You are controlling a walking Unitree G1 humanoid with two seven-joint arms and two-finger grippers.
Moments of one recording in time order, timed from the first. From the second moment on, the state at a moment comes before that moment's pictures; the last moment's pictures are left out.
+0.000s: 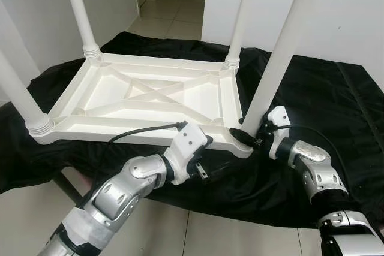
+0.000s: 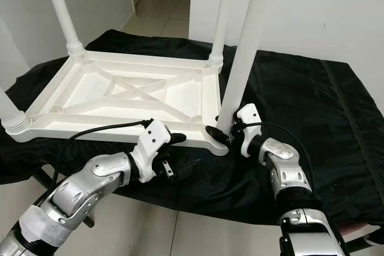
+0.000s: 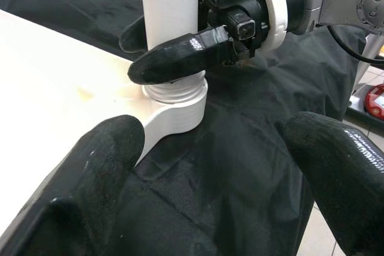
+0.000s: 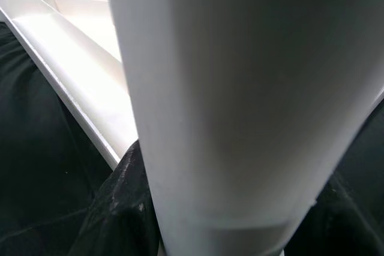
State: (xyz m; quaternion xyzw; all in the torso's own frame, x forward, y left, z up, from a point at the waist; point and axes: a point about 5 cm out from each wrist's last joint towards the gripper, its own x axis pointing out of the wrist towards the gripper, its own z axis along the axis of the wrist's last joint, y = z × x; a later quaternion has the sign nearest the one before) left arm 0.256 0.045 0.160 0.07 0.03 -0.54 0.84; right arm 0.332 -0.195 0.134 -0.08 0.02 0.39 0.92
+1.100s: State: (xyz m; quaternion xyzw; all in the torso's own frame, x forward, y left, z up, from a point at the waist) left arm 0.270 0.045 0.162 0.06 0.02 -0.53 0.85; right arm 0.314 -0.159 0.127 0.02 0.00 -0.01 1.00
